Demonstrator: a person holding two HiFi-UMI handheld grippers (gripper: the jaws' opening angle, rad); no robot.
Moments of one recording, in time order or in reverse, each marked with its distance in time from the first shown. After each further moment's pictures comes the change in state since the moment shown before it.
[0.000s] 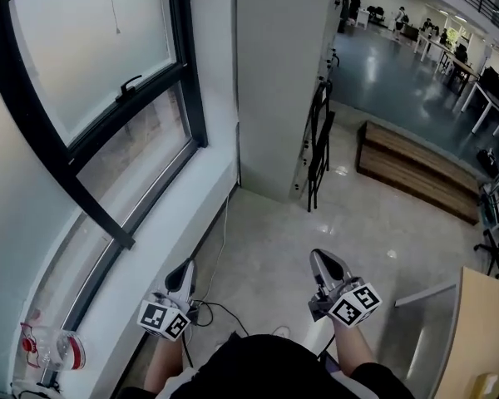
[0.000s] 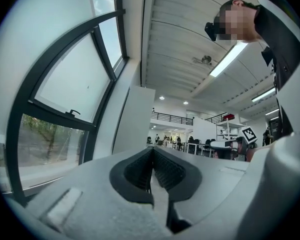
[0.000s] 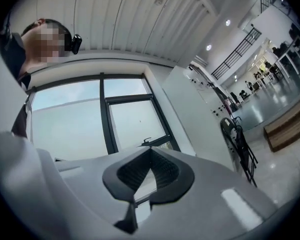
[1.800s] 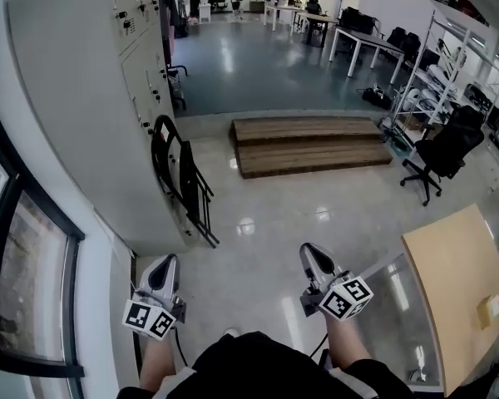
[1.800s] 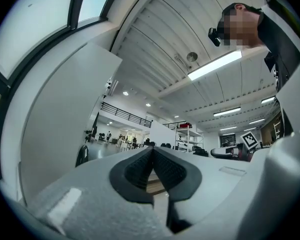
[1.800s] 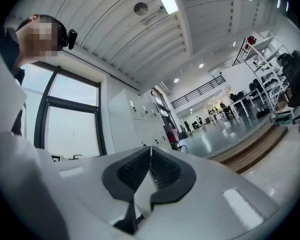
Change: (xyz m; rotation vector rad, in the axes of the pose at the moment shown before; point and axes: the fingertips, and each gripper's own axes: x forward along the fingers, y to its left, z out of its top) left arm 0.441 -0.170 -0.046 -0.080 0.020 -0.554; right arm -0.098 -0.320 0.157 -0.094 -0.214 -0.568
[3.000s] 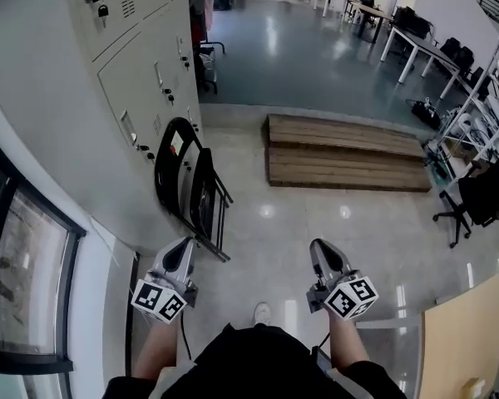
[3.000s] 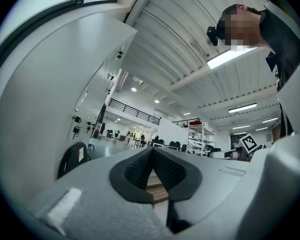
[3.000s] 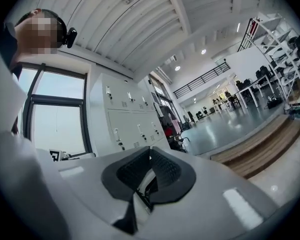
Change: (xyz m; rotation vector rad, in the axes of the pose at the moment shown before) left arm 0.244 0.144 -0.049 -0.032 0.027 0.081; right arm 0.260 -0.174 -0.008 0.015 0.115 0.059
